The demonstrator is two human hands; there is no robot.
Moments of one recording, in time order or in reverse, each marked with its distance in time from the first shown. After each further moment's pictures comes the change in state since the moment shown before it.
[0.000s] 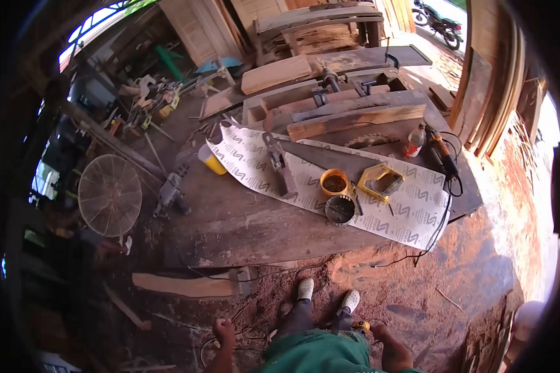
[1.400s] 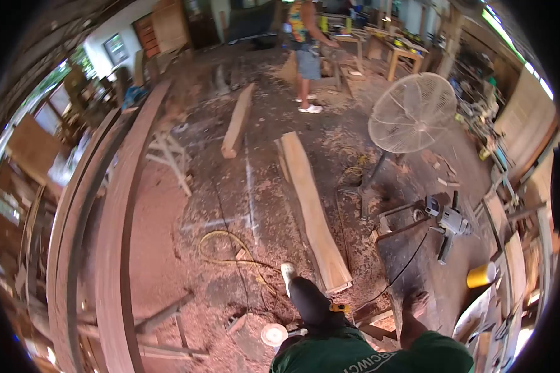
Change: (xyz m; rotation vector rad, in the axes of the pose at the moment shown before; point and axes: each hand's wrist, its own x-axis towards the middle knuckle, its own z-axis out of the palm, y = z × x) left_hand -0.182 -0.325 0.127 -0.352 0.165 -1.160; right_hand 0.325 -0.548 -0.445 -0.204 1.113 -0.237
